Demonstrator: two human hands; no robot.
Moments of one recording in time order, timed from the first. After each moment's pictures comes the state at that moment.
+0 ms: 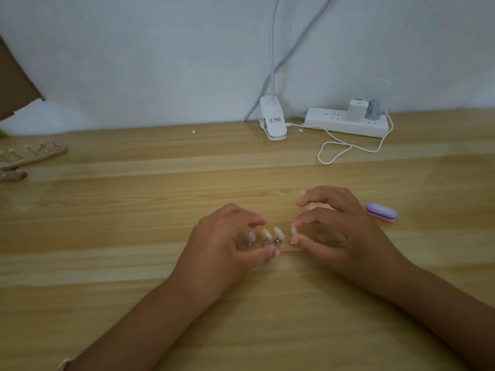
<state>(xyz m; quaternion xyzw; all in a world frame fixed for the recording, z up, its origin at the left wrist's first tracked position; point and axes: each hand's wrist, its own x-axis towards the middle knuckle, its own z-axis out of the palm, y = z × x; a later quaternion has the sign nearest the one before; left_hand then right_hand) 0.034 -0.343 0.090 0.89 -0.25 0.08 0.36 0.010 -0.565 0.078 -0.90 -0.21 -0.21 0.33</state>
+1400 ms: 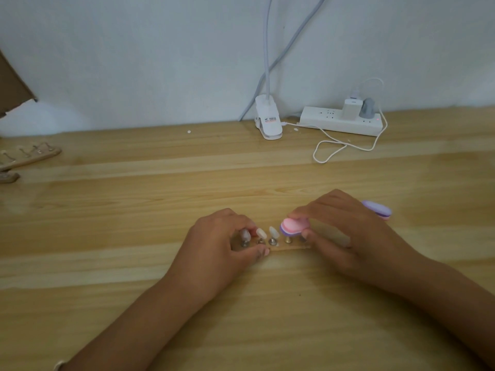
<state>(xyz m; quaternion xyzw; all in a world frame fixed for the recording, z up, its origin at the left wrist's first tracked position) 0.037 -0.341 0.087 0.91 -0.24 0.06 0.34 0.000 -0.574 0.098 -0.92 -0.25 -0.20 0.23</state>
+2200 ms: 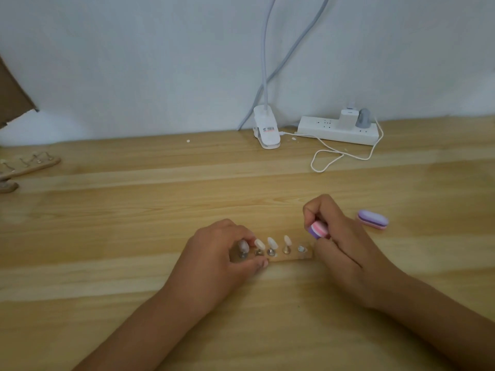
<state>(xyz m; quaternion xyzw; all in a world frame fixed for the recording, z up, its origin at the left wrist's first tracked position) 0.038 -0.342 0.087 0.91 -0.24 0.05 0.33 -0.002 -0.562 0.094 -0.89 -0.18 -0.13 0.40</state>
